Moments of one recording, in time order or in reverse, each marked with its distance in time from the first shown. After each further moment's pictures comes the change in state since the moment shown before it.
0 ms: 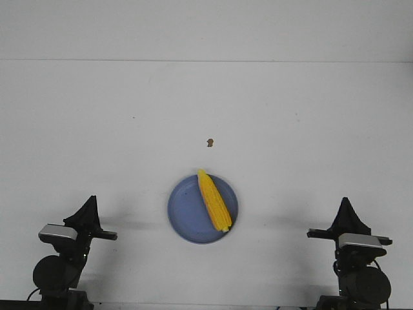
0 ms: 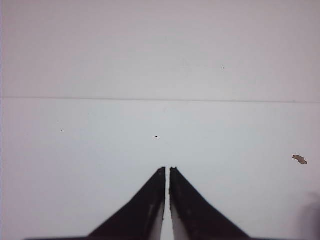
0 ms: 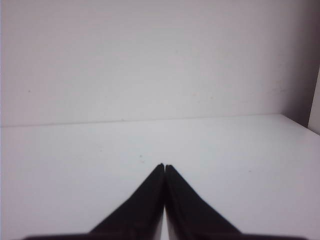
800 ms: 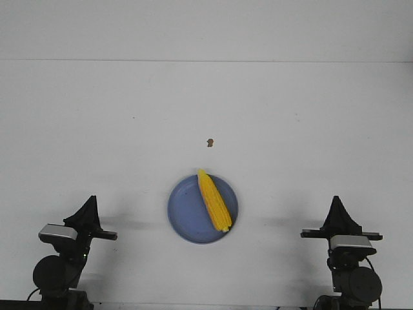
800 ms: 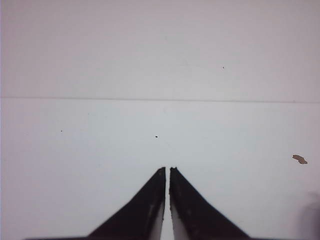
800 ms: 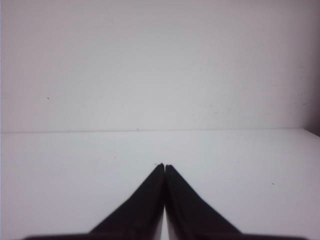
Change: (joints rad) left arm 0.000 0.000 0.000 0.000 0.000 0.000; right arm 0.001 0.000 -0.120 0.178 -0.053 -0.008
